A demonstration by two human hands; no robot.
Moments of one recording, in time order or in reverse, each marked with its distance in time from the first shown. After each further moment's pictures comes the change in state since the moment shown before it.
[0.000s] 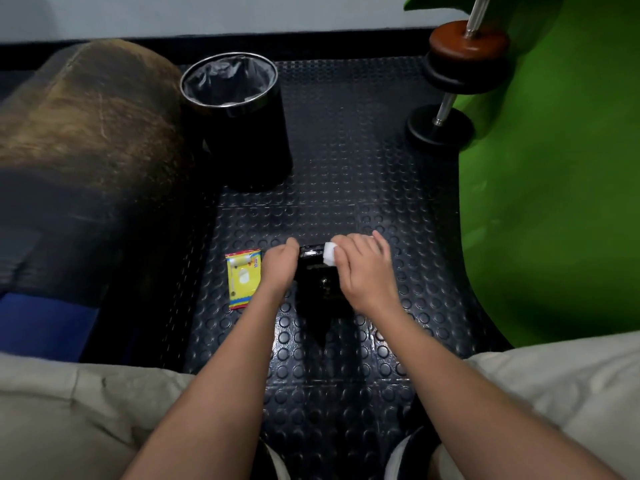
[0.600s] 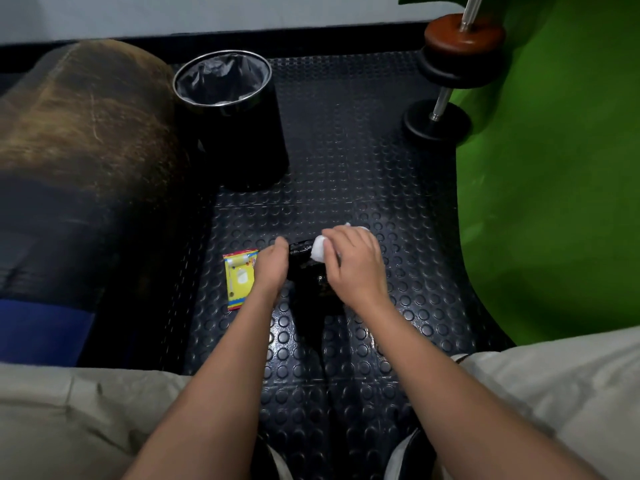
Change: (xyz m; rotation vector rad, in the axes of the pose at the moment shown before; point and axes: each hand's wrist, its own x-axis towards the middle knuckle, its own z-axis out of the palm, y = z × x) left_hand 0.008 -0.010 -0.004 -0.140 0.007 -0.084; right_hand 0.009 -0.021 -0.001 0.111 0.146 0.025
